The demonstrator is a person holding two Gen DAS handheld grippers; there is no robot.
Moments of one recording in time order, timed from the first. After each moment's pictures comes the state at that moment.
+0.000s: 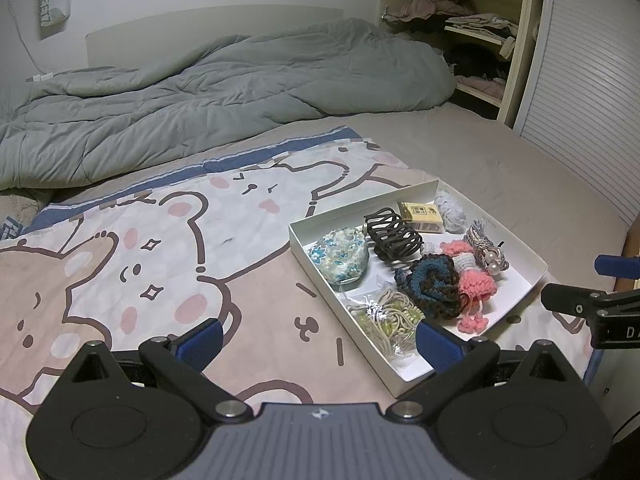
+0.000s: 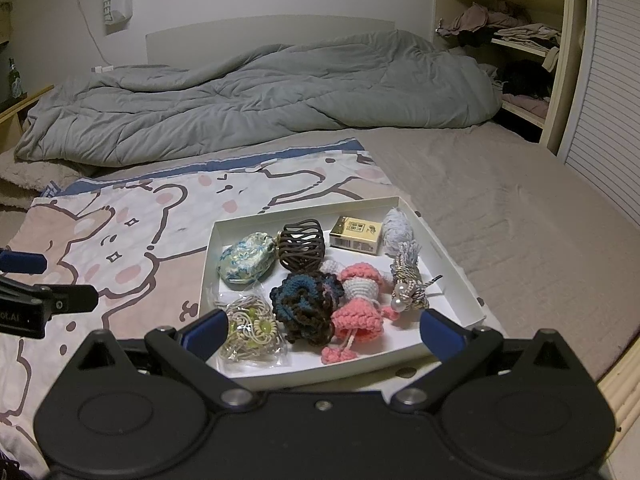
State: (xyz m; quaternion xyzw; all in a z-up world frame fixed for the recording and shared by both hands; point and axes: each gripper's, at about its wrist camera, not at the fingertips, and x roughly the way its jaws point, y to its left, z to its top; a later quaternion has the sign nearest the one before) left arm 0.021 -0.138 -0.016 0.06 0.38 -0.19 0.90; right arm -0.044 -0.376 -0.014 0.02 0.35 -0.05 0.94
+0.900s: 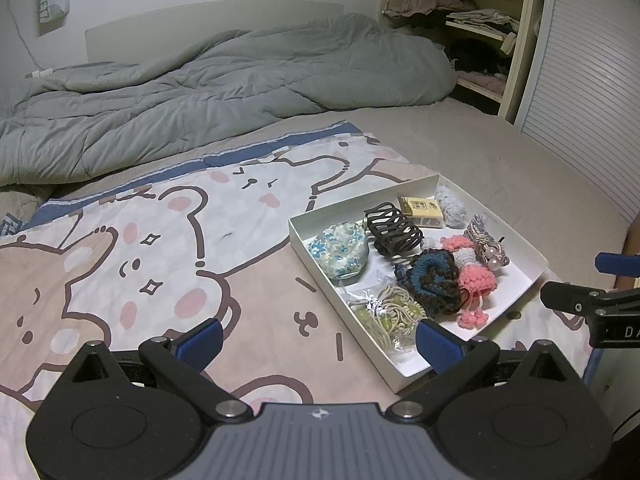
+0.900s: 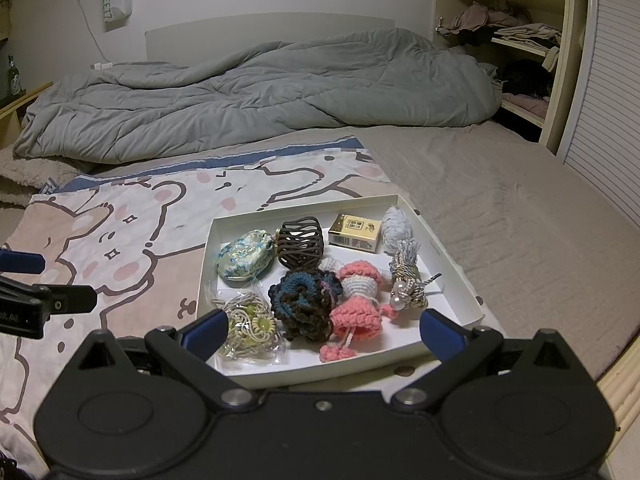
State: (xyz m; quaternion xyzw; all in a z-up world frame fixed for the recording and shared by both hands) left arm 0.021 -0.137 -0.019 0.06 0.38 -0.19 0.90; right arm -0.043 -0.376 -0.015 0.02 0.35 -0.05 0.94
